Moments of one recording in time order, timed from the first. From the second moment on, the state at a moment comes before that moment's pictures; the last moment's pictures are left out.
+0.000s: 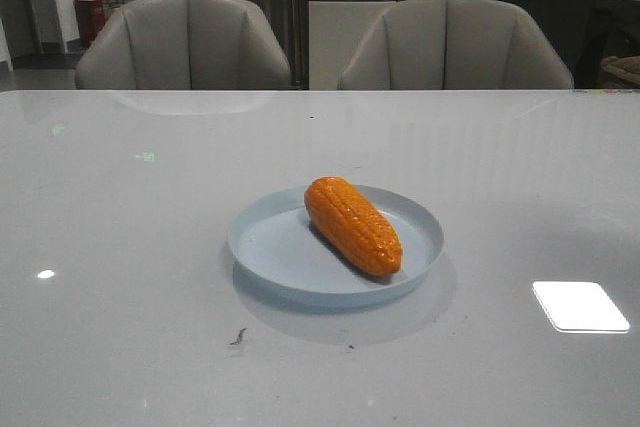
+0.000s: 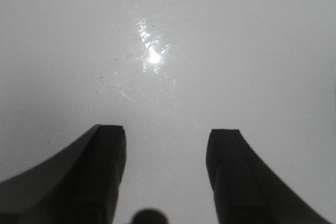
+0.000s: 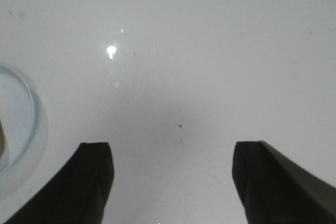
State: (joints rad) left arm -0.11 1.15 -0.78 0.10 0.48 -0.09; right arm -0.15 1.07 -0.90 0.15 0.73 -0.11
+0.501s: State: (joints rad) left arm -0.11 1.15 -0.78 0.10 0.46 -0.09; right arm -0.15 0.96 -0.77 0.16 0.77 -0.11
